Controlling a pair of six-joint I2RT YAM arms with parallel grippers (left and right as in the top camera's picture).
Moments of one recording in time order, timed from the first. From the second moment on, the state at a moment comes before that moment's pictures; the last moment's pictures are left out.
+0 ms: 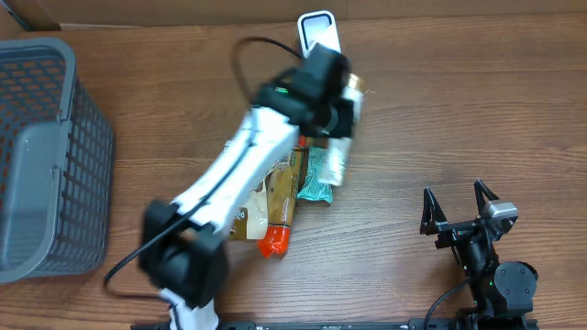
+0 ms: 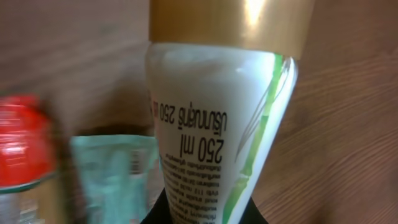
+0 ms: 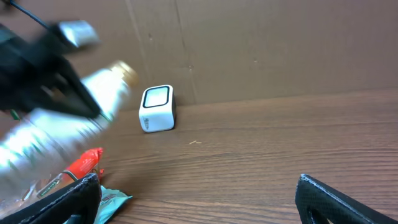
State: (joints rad) left arm -0.56 1.90 1.70 -0.84 0.21 -0.44; right arm 0.05 0.01 0.02 -0.02 -0.15 0.17
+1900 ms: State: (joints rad) left arm -0.28 1.12 1.67 -1.44 -0.16 -0.36; right arm 0.05 0.01 0.02 -0.02 -0.15 0.17
